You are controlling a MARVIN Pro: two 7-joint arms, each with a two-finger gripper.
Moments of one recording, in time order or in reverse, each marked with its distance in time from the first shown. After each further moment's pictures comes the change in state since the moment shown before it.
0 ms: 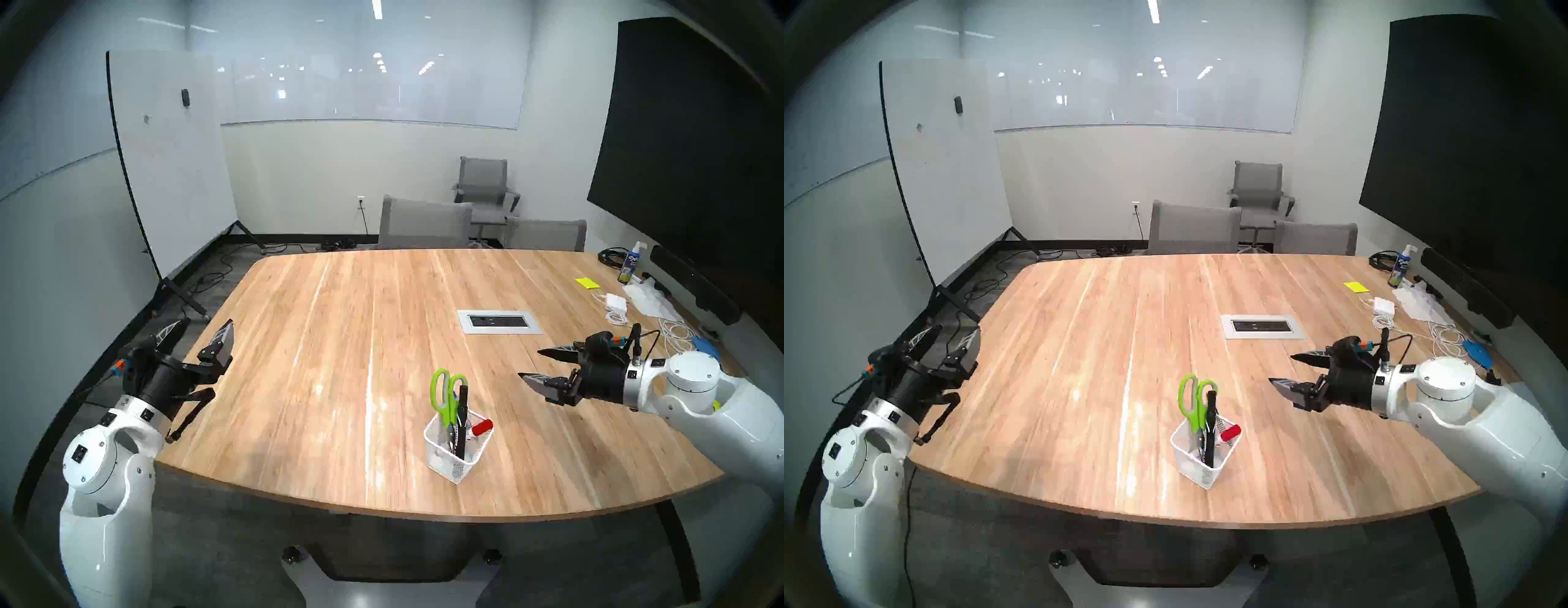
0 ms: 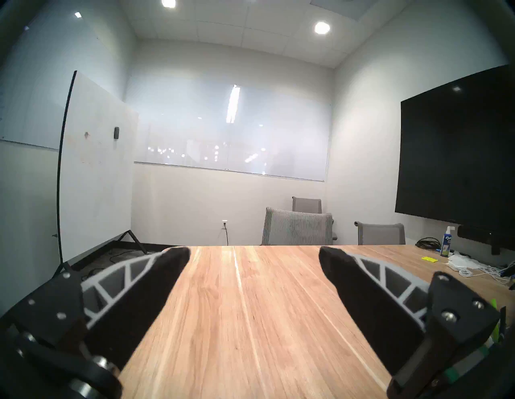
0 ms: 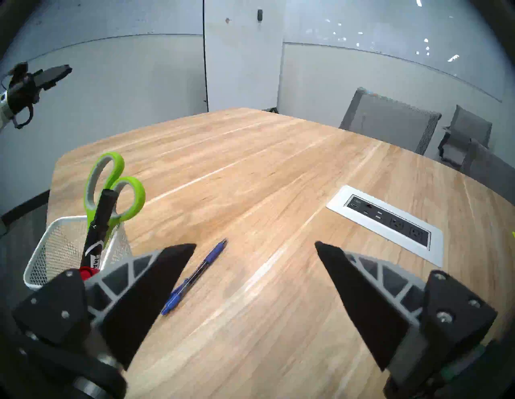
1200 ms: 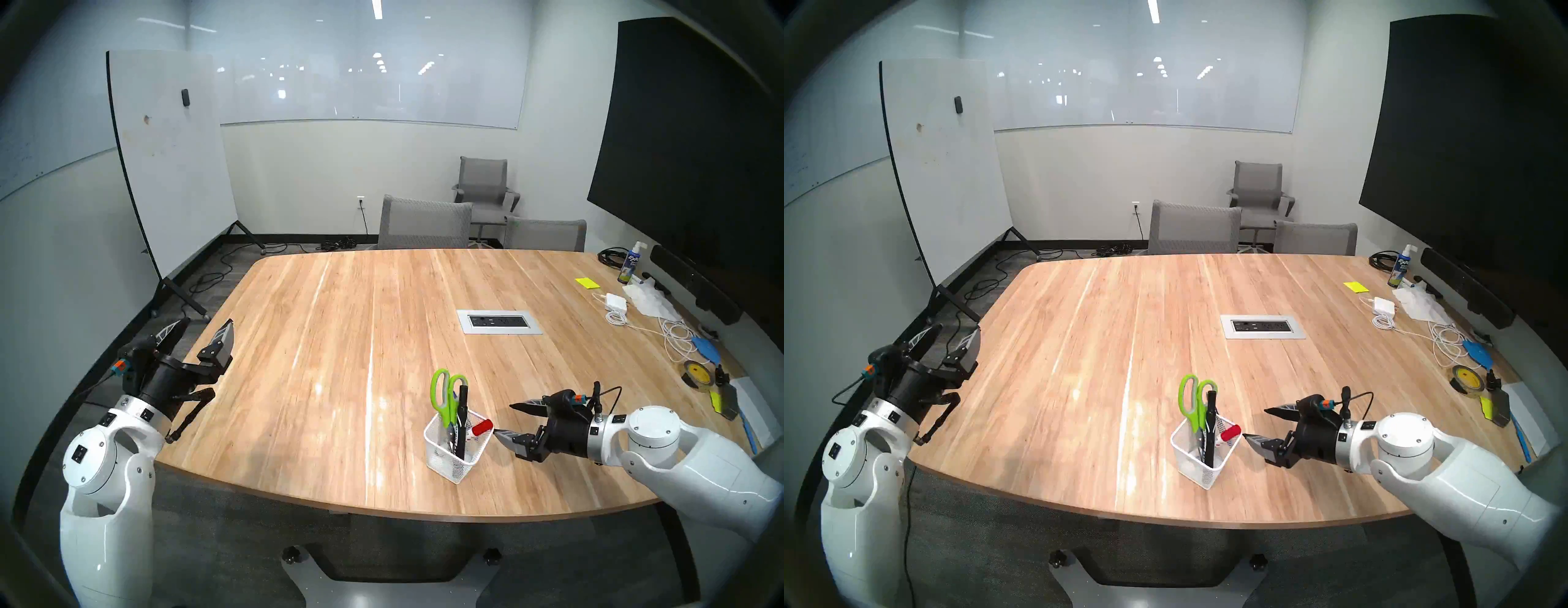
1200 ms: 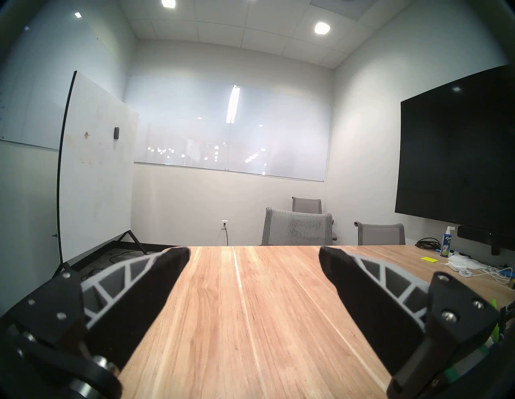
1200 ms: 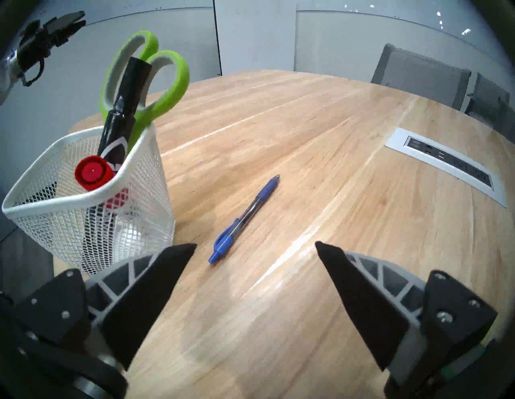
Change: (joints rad) left arm -0.004 -0.010 -0.004 0.000 0.007 0.004 -0.008; right arm 0.017 -0.138 -0.194 0.032 -0.140 -0.007 -0.037
